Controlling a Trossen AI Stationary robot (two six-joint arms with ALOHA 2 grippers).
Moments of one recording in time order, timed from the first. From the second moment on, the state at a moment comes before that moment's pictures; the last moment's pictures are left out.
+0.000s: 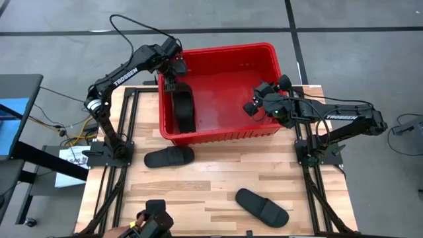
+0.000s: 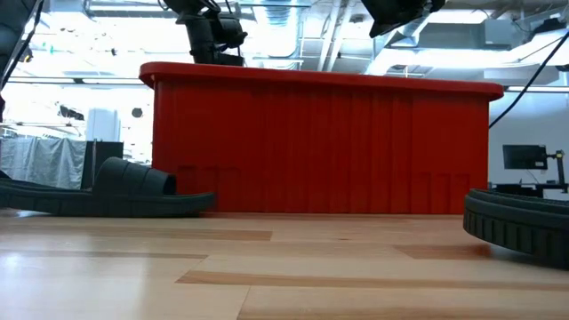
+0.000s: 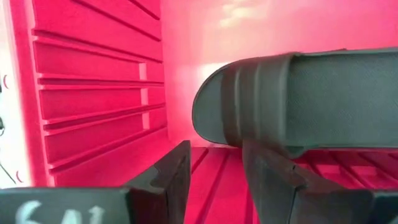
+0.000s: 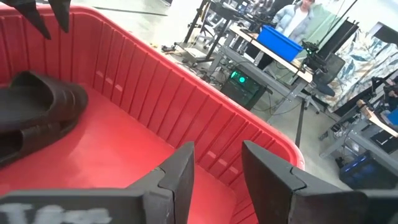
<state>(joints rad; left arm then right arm) 0.80 1.75 1.78 -1.14 -0.09 0.78 -0.05 1.20 1.18 -0.49 1.02 -0.05</state>
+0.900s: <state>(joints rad) 0.81 1.26 1.79 -0.91 0.14 0.35 -0.04 1.20 1.18 -0.49 0.91 0.01</state>
